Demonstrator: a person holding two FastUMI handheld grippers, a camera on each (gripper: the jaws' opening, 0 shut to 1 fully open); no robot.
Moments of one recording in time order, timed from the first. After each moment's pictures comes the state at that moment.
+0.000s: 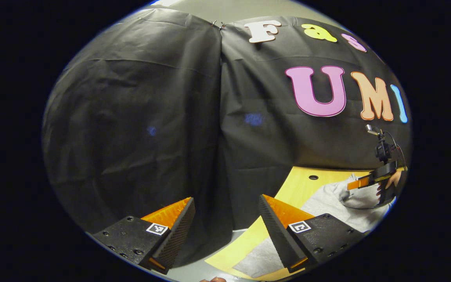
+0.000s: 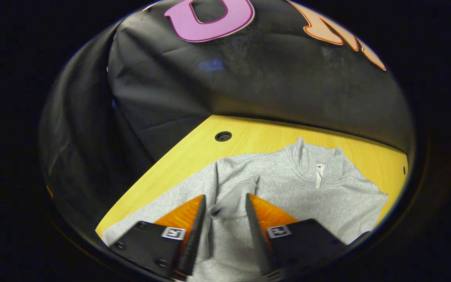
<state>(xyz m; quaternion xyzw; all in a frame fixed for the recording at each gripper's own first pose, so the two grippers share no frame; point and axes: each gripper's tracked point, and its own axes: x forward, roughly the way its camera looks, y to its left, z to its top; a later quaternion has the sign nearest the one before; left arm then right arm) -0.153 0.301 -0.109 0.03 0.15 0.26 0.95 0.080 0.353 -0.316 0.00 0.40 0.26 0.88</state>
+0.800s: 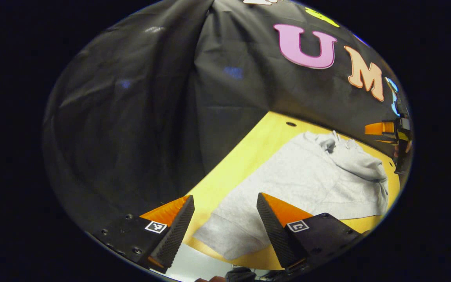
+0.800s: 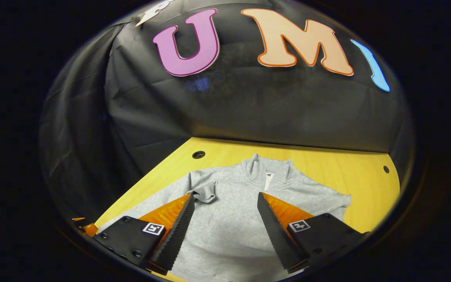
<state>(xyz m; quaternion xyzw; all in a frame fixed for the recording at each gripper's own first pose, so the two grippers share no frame) -0.180 0.243 -0.276 -0.08 0.34 0.17 0.92 0.071 0.238 -0.250 0.01 0.34 0.20 0.92</state>
